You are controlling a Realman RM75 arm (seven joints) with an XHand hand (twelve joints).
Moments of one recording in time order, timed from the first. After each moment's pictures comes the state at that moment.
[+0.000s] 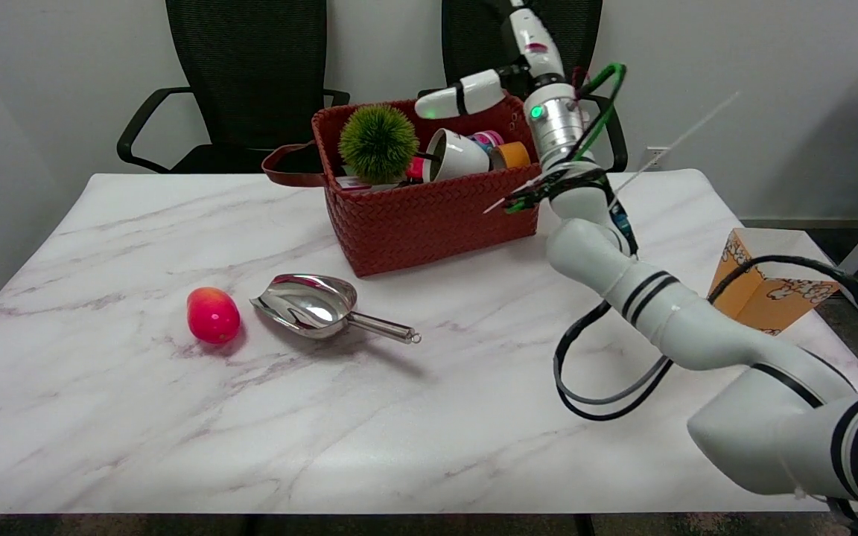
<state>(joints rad) 0.73 -1.26 -2.02 0.92 1.07 0.59 0.19</state>
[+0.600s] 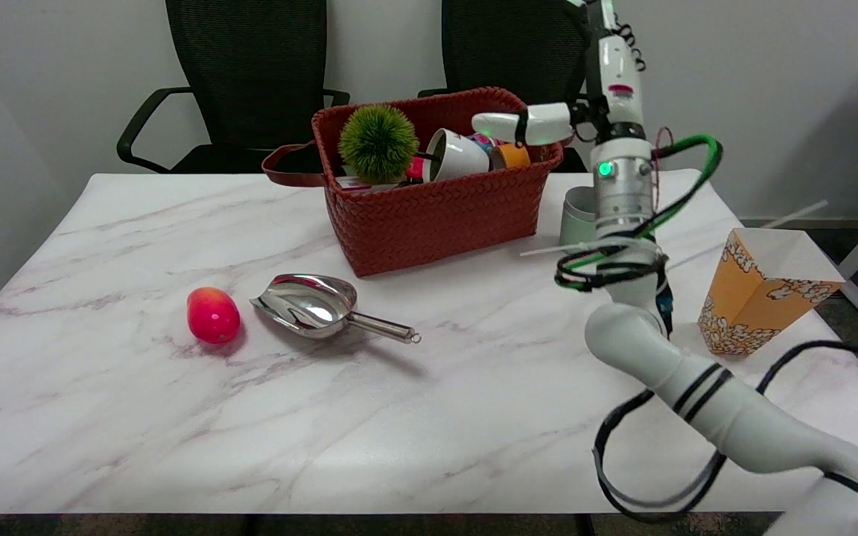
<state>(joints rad) 0.36 -1.18 -1.94 1.33 1.13 0.87 0.08</state>
